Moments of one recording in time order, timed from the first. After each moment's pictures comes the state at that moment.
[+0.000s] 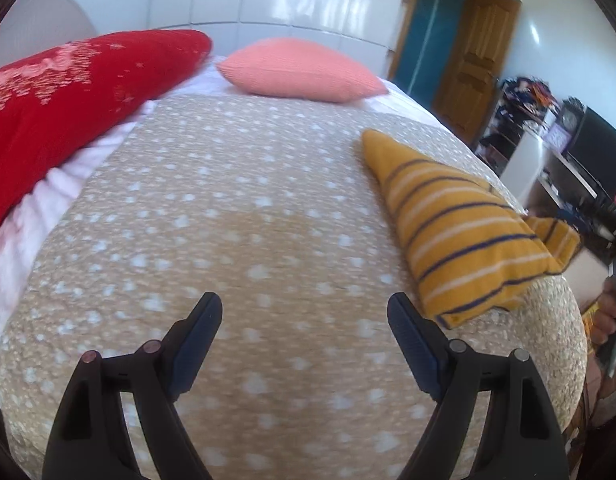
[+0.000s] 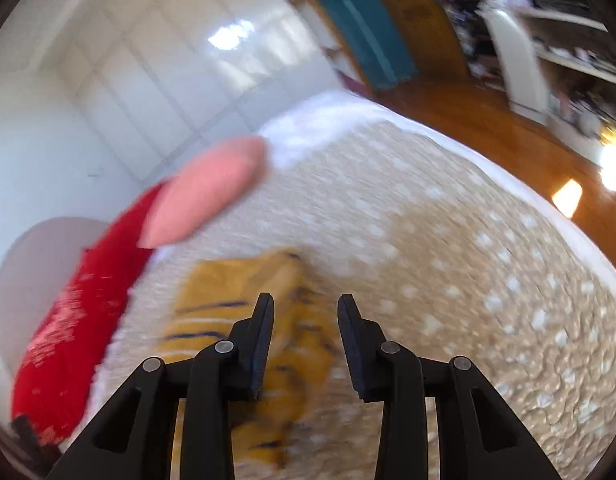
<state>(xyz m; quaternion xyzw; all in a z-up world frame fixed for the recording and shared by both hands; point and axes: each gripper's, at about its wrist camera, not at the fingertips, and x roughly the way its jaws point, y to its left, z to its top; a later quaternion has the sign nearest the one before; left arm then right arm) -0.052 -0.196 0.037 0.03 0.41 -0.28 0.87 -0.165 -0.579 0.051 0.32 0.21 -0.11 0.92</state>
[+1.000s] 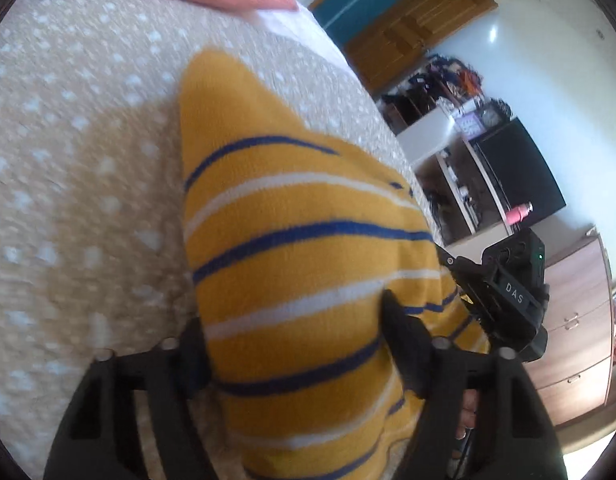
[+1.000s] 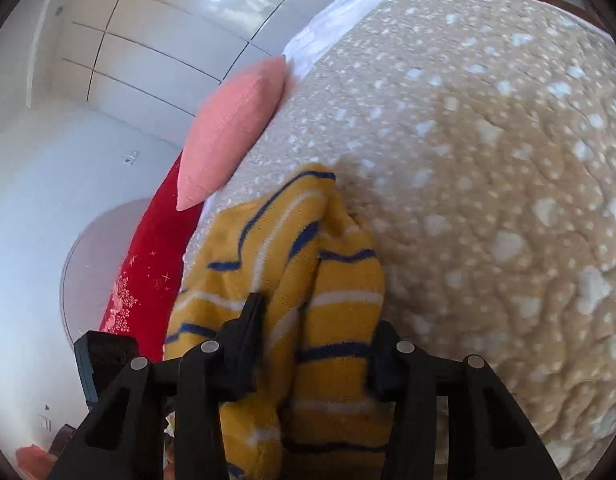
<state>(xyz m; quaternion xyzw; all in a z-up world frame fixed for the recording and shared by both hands) 0.056 -0.337 -0.005 -0.09 0.54 -0.46 0.70 -0.067 -0.608 -0.048 0.47 0.28 0.02 0.84</state>
